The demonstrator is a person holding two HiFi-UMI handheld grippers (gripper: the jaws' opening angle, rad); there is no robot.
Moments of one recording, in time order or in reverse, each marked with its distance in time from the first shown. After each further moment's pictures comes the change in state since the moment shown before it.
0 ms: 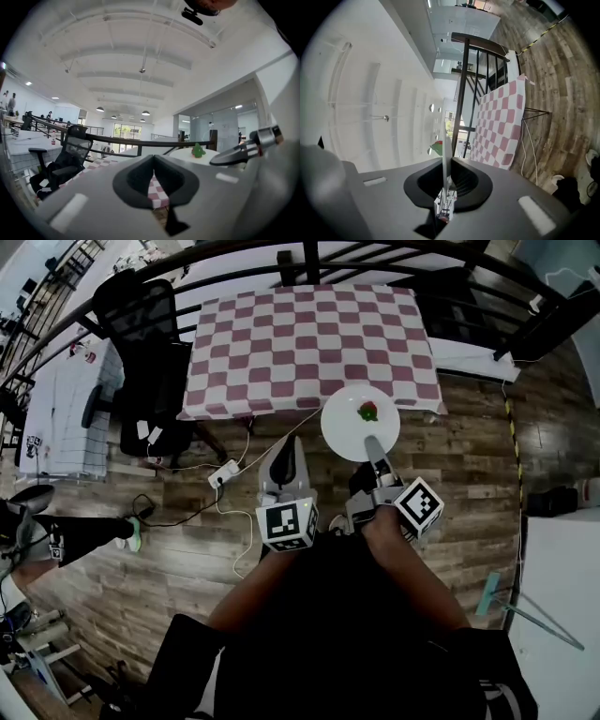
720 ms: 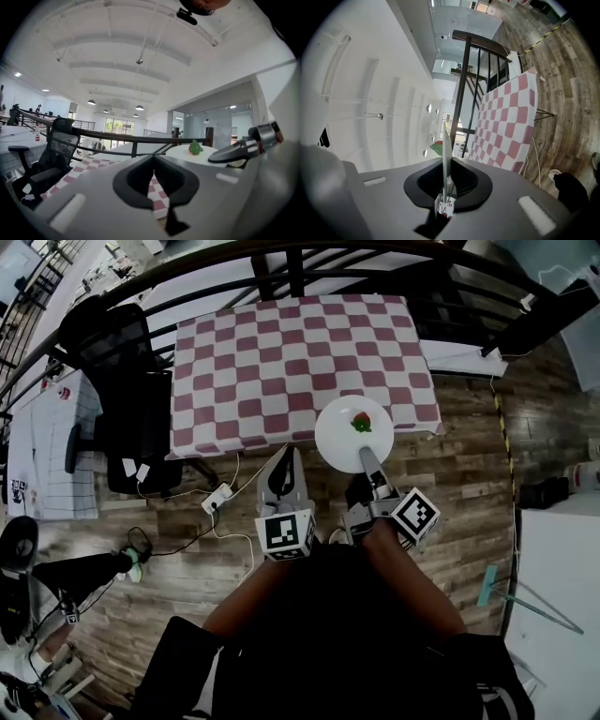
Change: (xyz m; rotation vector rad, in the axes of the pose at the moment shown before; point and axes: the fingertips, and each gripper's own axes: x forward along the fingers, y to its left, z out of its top) left arm 0.120 0.048 -0.010 -0.004 0.051 -0.099; right arm 0.113 -0.001 0.013 -0.035 -0.018 -0.048
